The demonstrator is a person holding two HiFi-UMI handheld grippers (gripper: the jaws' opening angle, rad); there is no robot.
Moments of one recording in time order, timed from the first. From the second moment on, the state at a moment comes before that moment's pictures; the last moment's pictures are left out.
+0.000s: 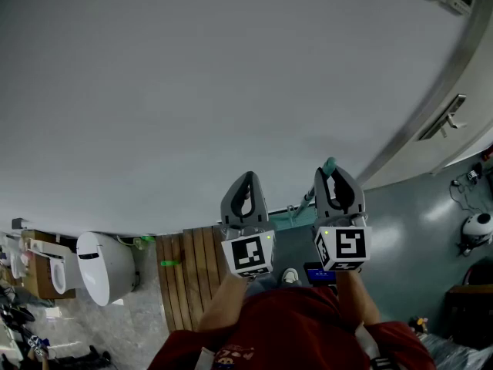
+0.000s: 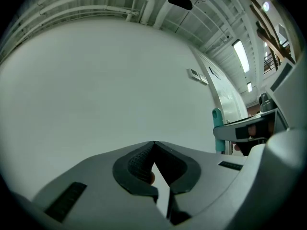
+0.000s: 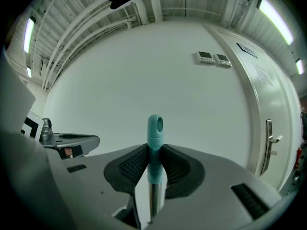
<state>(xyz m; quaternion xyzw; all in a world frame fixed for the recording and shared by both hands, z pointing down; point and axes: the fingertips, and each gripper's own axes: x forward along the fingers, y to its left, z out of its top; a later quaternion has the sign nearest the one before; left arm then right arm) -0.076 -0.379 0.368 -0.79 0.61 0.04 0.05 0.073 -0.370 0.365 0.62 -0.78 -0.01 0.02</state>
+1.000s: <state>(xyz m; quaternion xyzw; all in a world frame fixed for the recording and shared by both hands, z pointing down) -0.071 -0.373 0.363 -0.80 0.60 0.04 0.03 0.082 -0.362 0.363 0.63 -0.78 -0.01 0.01</state>
